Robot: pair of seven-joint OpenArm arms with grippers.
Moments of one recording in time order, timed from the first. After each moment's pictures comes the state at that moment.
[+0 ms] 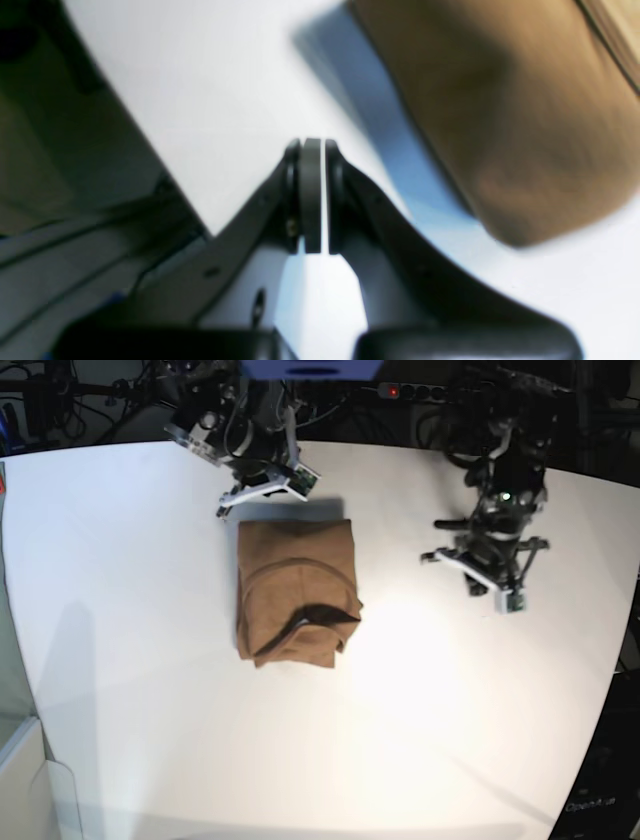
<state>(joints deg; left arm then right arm) 14.6 -17.7 6.0 102.9 -18.9 15.4 34.5 -28.0 0.4 -11.7 105.8 -27.5 40.5 -27.8</state>
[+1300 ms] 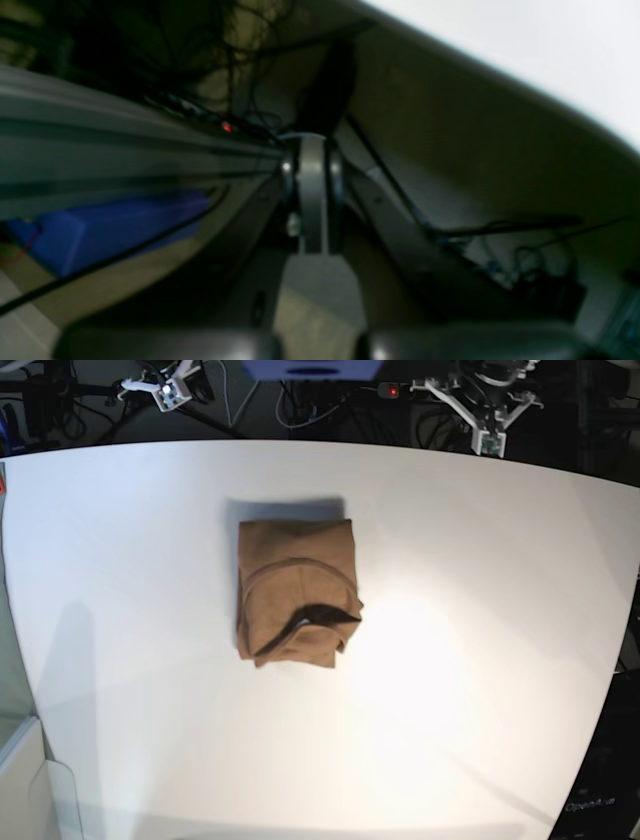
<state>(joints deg) 47.8 -20.6 9.5 110.8 -13.2 14.5 33.2 -50.5 -0.6 18.5 96.6 -13.5 40.8 -1.4</state>
